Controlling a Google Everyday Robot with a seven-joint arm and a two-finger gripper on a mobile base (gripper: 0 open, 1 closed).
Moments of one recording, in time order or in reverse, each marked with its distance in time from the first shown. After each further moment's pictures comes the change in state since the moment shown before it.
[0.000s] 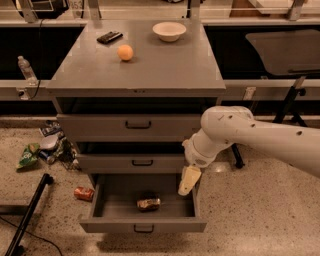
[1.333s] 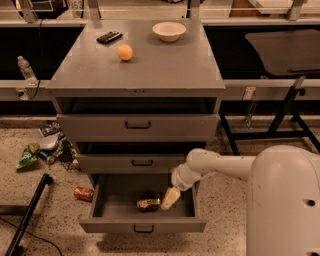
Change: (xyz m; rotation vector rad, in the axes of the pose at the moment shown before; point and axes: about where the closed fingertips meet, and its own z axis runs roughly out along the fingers) arm 0.036 -0.024 0.247 -0.083 -0.161 0.174
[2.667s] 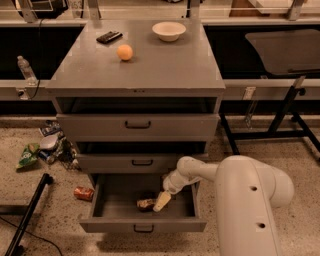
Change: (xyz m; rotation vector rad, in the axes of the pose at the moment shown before) arm 0.018 -0.029 0.118 -0.066 -0.033 0.006
